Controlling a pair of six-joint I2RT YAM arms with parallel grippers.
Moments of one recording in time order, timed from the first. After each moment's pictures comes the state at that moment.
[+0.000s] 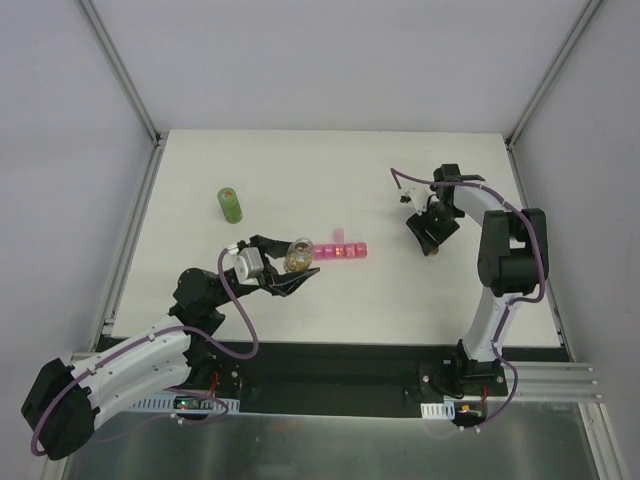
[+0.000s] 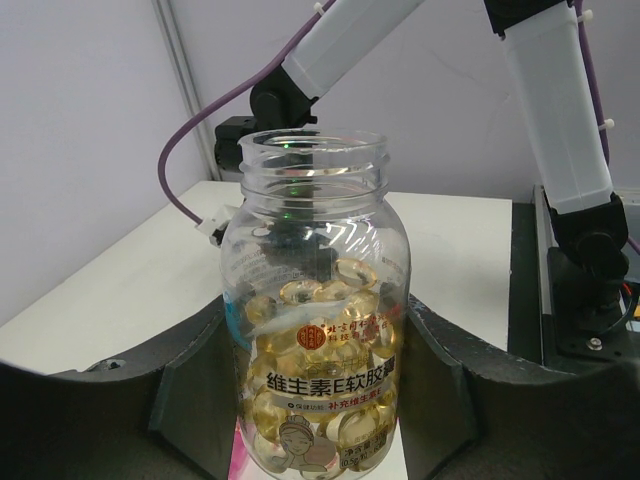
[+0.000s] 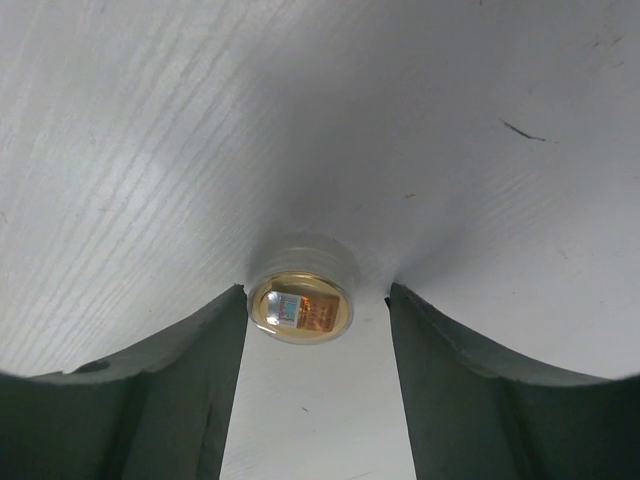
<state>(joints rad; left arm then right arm) -0.73 0.75 0.29 0.82 0.49 -0.06 0.10 1.94 1.35 -0.87 -0.16 -0.67</state>
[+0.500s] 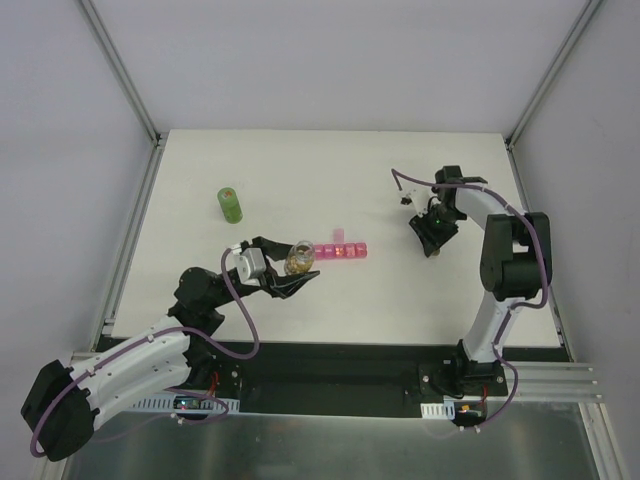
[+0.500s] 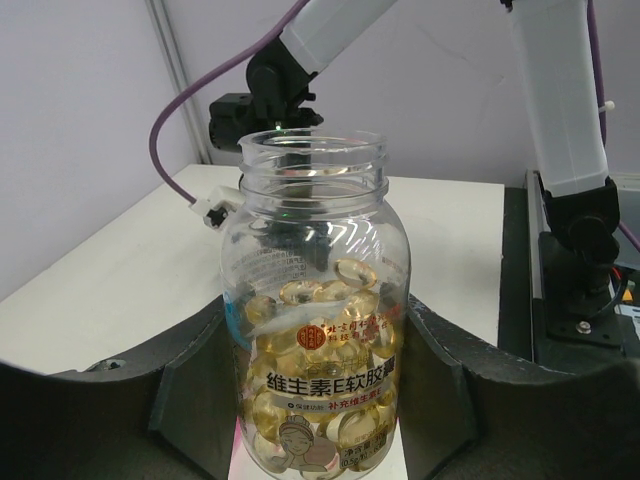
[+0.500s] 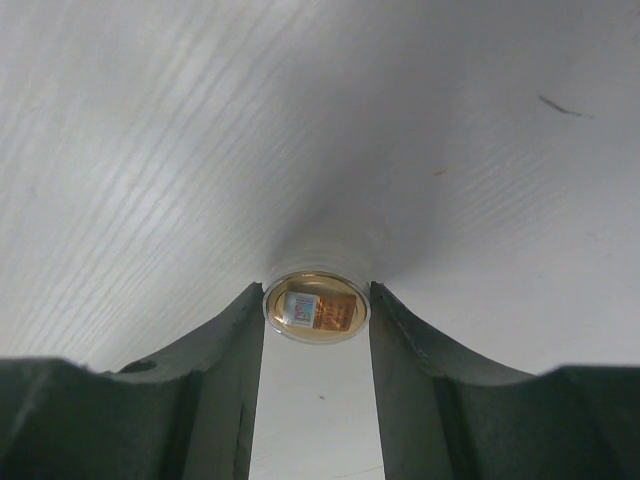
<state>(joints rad) -0.73 0.73 0.29 0.77 0.50 -0.06 0.10 1.91 1.32 -0.85 -0.16 -0.66</state>
